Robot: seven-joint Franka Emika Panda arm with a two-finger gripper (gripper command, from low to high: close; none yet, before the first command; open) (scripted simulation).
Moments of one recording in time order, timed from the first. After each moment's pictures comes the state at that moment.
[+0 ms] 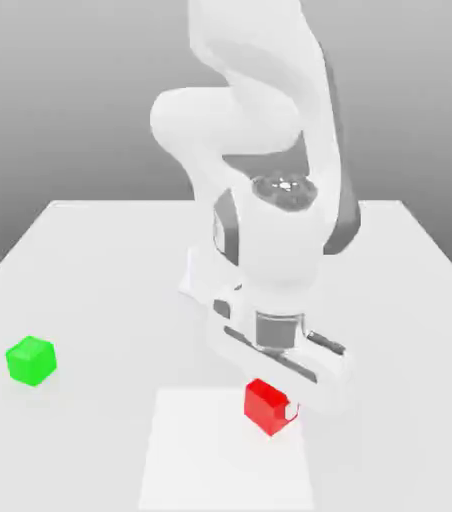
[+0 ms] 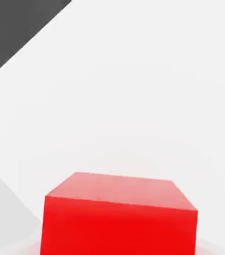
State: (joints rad) arm -0.05 0.06 0.19 -2.76 -0.04 2.81 1.72
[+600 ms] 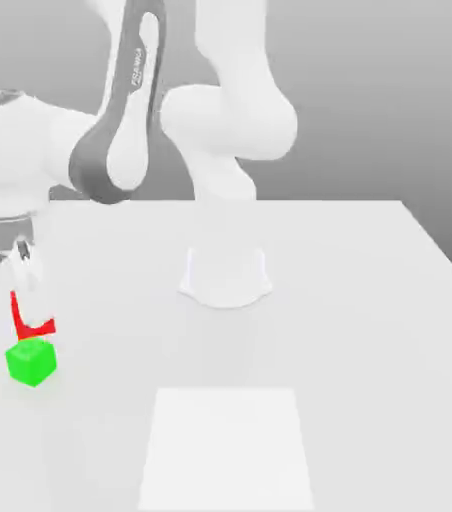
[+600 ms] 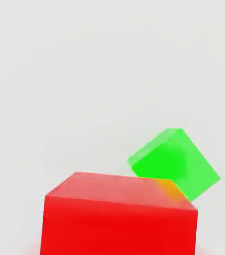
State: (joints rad) arm -0.67 -0.07 -0.21 -2.75 -0.03 2.69 1.10
